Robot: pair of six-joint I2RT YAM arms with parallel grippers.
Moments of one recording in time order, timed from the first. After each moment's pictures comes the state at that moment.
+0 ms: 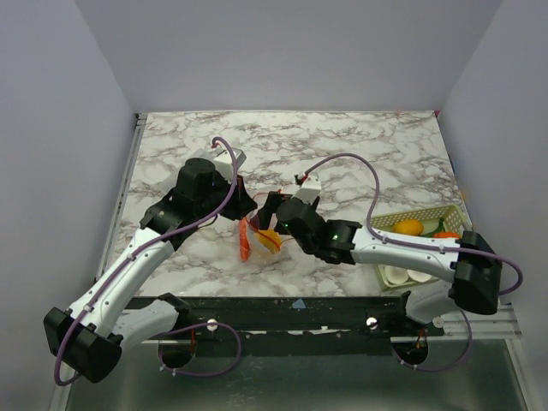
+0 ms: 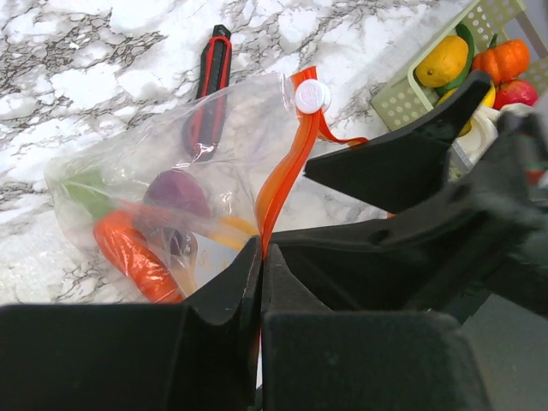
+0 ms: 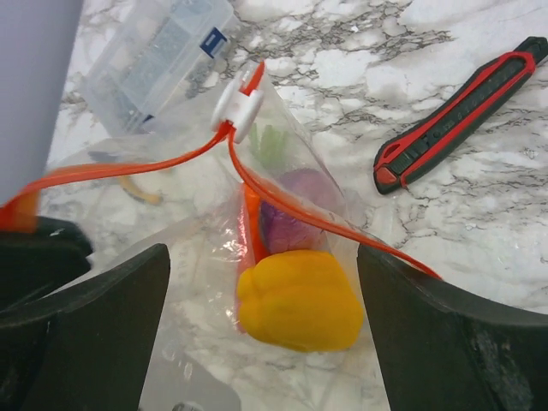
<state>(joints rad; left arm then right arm) -0.51 1.02 0.99 -0.48 0.33 -0.31 1.14 1.49 1.04 -0.12 0.66 0.85</state>
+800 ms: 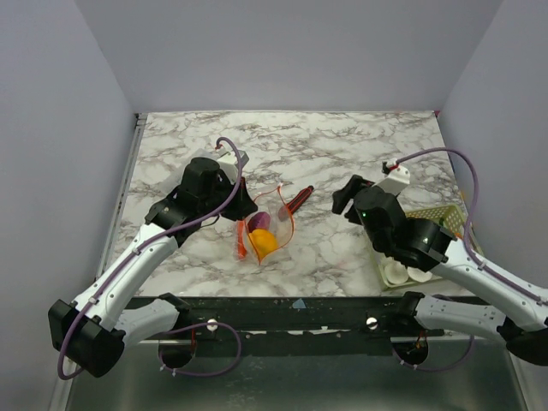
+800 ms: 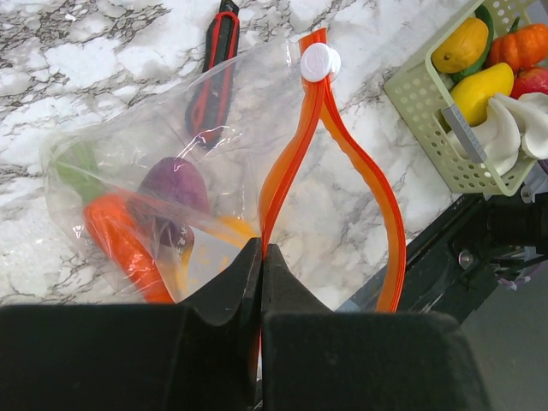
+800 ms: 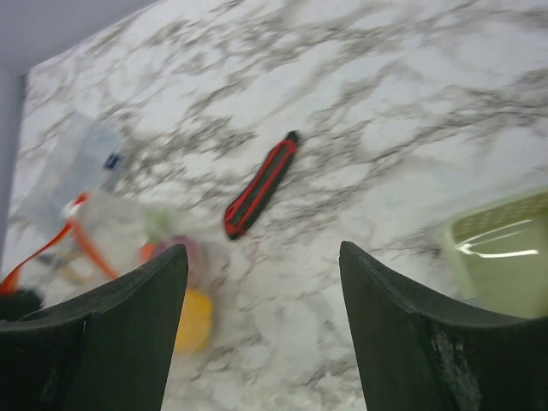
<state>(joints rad) -0.51 1.06 0.99 -0.50 0.33 -0.31 1.01 0.97 1.04 -0.60 0.79 0.84</state>
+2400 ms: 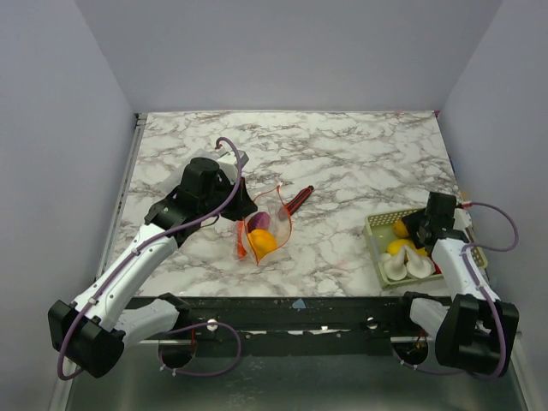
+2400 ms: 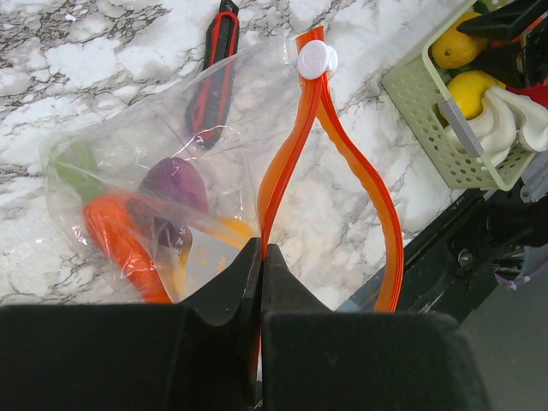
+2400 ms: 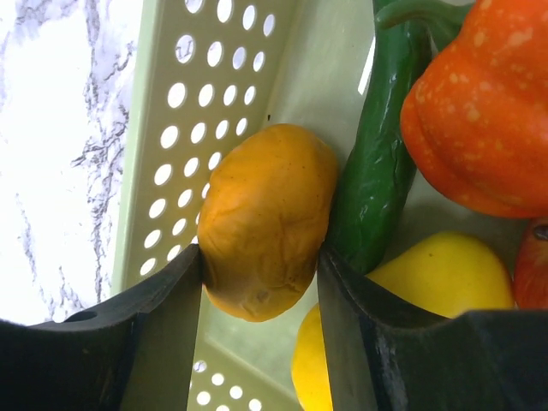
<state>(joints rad) -0.51 1.06 0.99 -0.50 0.33 -0.31 -0.22 1.07 0.52 -0.35 0.17 0.92</state>
